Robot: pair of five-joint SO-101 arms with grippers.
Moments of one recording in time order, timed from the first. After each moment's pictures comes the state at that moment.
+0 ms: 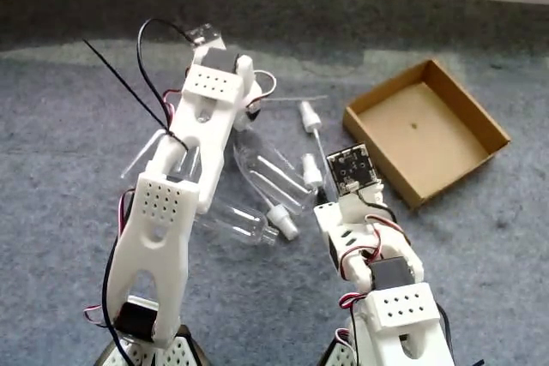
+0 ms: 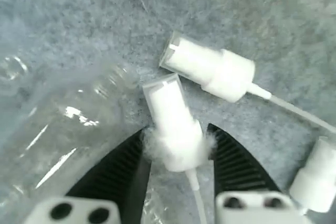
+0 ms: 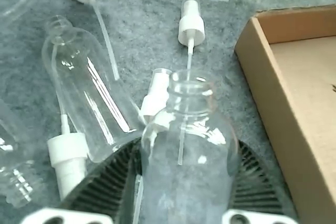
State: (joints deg) left arm 9.3 57.7 -60.4 89.2 52.0; right arm -15.9 -68.7 82.8 32.2 12.5
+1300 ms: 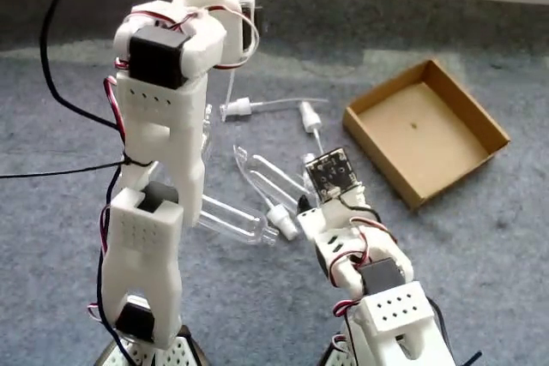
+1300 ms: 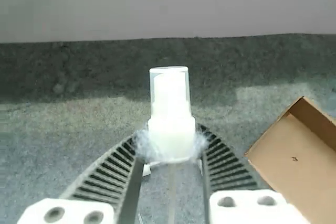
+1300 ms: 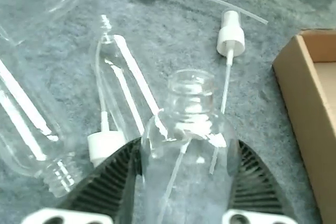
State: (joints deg) left arm 11.1 34.7 -92.5 100.5 15.8; right arm -23.5 -68.7 82.9 32.2 12.7
